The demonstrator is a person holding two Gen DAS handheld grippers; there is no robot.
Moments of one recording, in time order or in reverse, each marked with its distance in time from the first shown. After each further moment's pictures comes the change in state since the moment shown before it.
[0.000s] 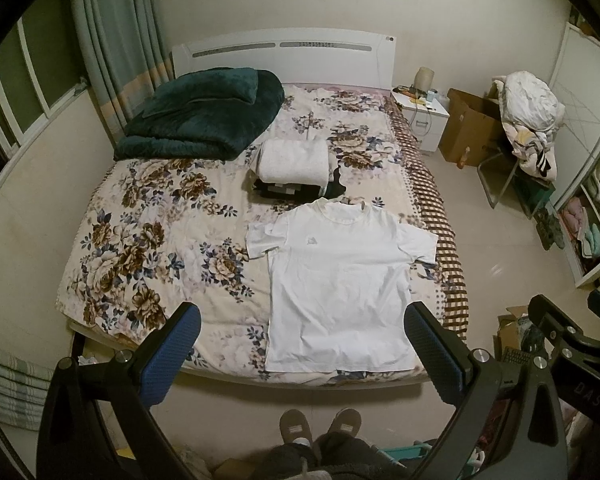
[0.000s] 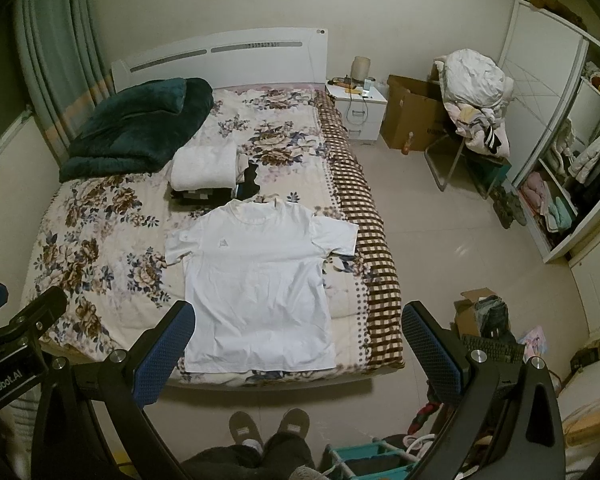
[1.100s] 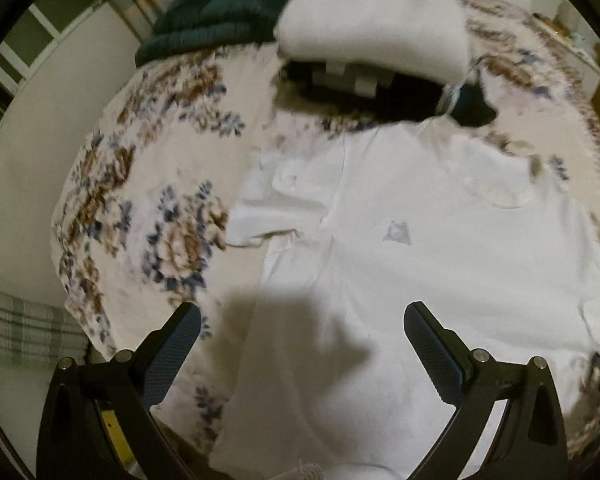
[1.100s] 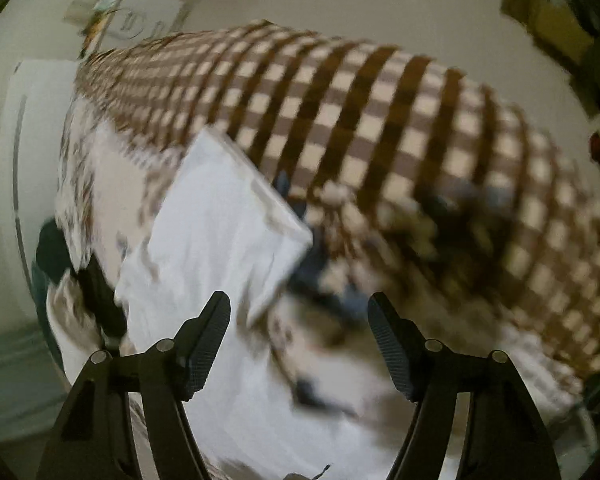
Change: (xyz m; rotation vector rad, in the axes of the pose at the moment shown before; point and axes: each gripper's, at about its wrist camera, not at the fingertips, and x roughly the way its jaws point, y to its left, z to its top) left arm 0.563 -0.014 0.048 -0.208 0.312 0.370; right arm 0.788 -0.270 -0.034 1.159 0.457 0.253
